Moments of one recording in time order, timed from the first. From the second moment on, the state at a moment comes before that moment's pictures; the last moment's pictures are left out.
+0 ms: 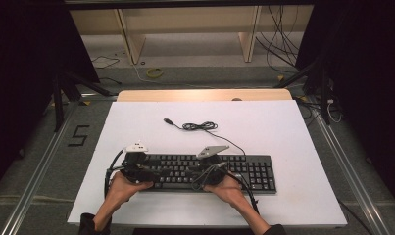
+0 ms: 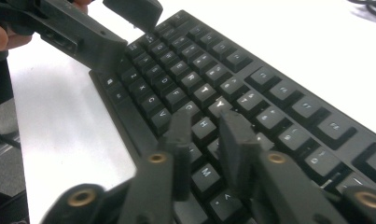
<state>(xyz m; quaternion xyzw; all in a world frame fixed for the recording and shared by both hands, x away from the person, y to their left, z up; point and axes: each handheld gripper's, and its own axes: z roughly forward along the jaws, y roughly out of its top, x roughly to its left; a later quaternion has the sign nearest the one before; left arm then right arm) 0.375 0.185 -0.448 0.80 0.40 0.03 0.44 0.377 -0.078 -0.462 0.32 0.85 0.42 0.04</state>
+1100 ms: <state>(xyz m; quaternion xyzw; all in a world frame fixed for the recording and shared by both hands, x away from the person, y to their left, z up) 0.386 0.177 -0.448 0.81 0.38 0.04 0.44 0.364 -0.126 -0.451 0.35 0.82 0.44 0.06</state>
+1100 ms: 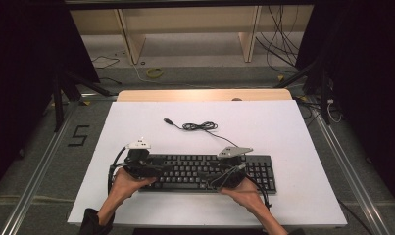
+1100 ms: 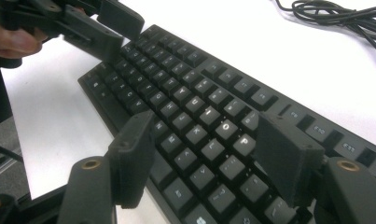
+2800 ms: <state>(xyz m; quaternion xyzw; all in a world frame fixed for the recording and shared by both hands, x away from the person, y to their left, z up) 0.409 0.141 -0.474 0.85 0.36 0.04 0.37 0.338 -0.155 -0.447 0.37 0.80 0.46 0.08</state>
